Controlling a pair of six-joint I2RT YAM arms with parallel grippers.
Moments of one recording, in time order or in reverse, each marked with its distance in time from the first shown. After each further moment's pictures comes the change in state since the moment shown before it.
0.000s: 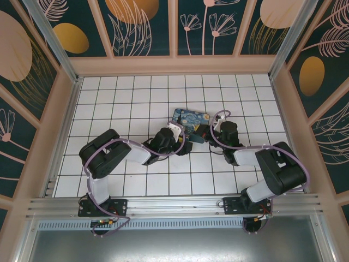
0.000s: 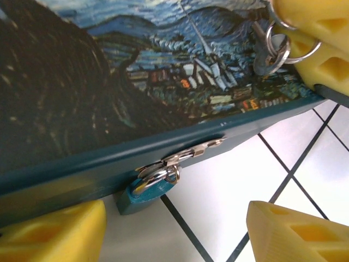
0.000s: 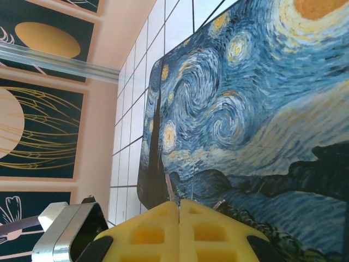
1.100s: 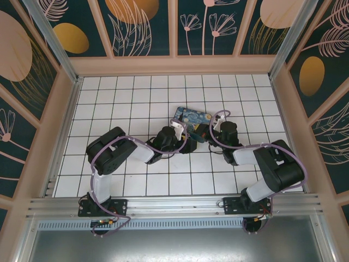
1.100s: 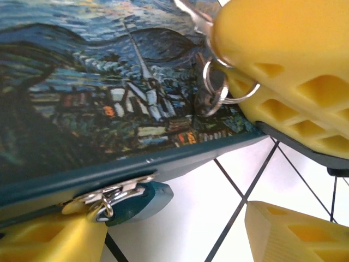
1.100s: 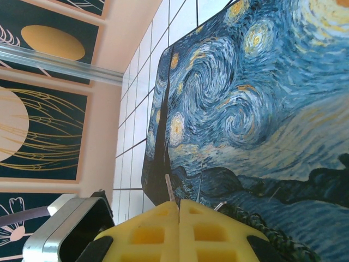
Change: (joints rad) left arm 0.000 0.081 0.046 0.138 0.116 -0.117; right arm -0.001 0.028 0.000 0.049 0.000 0.007
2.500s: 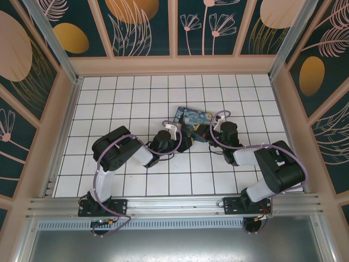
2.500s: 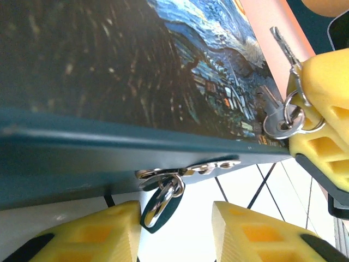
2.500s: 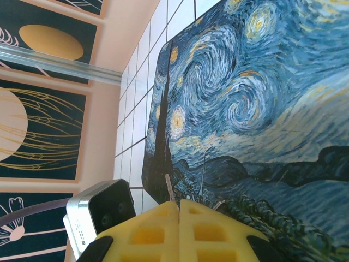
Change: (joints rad) left arm 0.020 0.071 -0.070 0.243 -0.039 -0.255; right arm -0.001 -0.012 -0.006 -0.014 0.000 0.000
